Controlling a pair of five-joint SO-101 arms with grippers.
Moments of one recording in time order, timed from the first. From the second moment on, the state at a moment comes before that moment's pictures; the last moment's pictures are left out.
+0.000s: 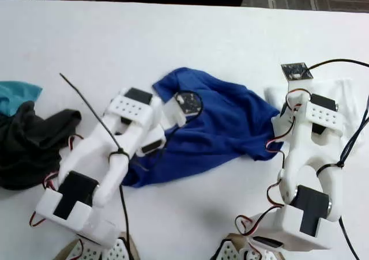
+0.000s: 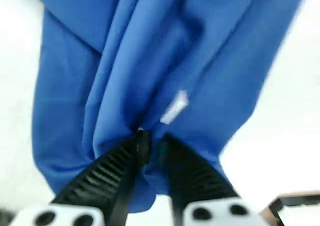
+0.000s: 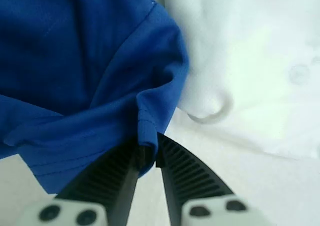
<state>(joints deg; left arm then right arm) 13.5 3.6 19.7 80.0 -38.8 17.3 -0.7 23.5 66.2 28.5</state>
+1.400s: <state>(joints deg) 23.6 -1.6 13.9 100.7 -37.1 16.9 -11.0 11.4 73.8 25.5</state>
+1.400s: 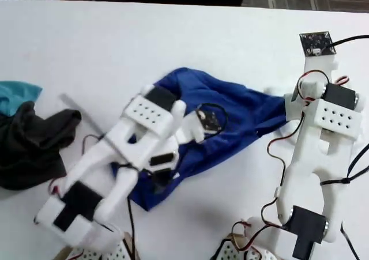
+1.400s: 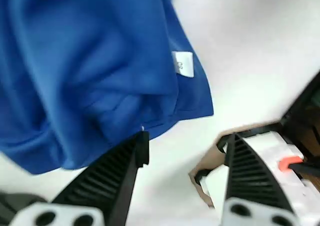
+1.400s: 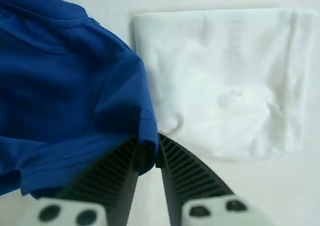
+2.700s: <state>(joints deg) 20.8 -6.3 43.2 75.9 -37.1 16.9 -11.1 11.4 73.8 25.5</state>
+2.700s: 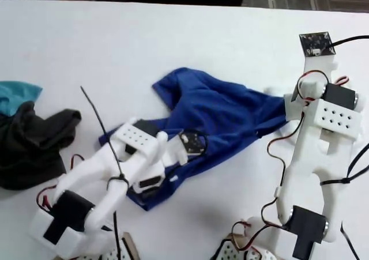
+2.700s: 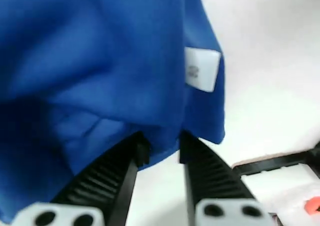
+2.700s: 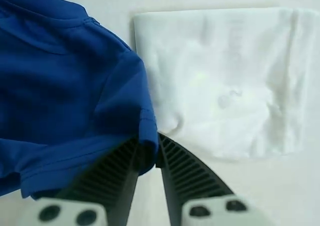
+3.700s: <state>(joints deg) 20.8 -6.3 40.4 75.8 -33.8 14.3 -11.1 11.4 73.8 25.2</state>
